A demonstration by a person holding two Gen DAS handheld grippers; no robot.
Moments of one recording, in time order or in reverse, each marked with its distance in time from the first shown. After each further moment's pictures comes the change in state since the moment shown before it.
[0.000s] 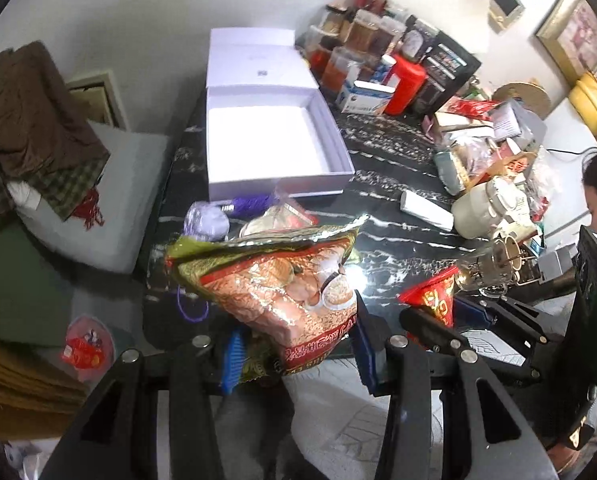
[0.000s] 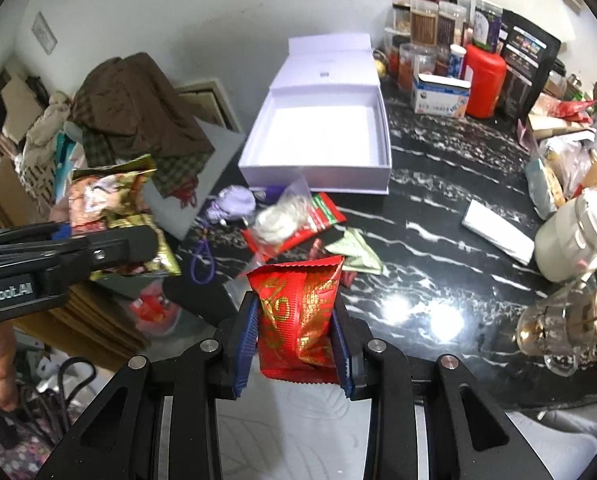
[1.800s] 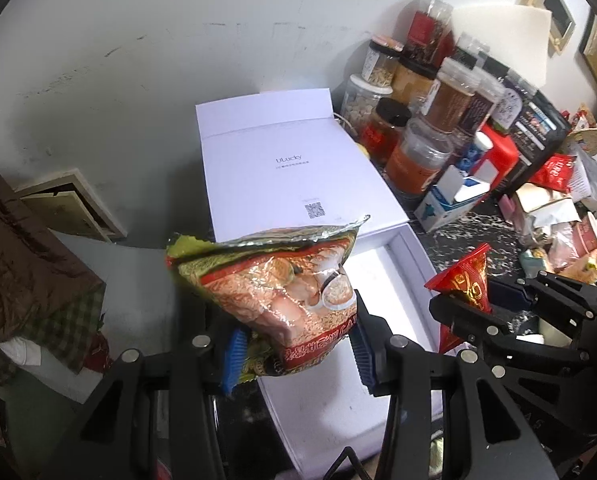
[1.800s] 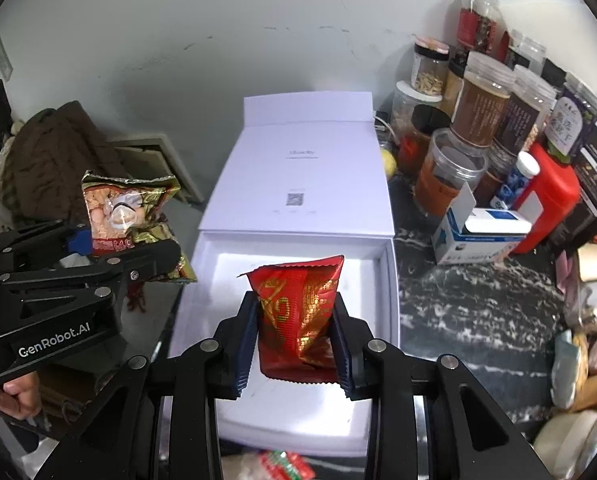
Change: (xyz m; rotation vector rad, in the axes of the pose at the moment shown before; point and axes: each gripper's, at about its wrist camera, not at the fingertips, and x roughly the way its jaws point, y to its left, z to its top) left arm 0.163 0.081 0.265 0.138 -0.092 0.069; right arm 0.164 -0.044 0.263 -0.003 -0.064 -0.100
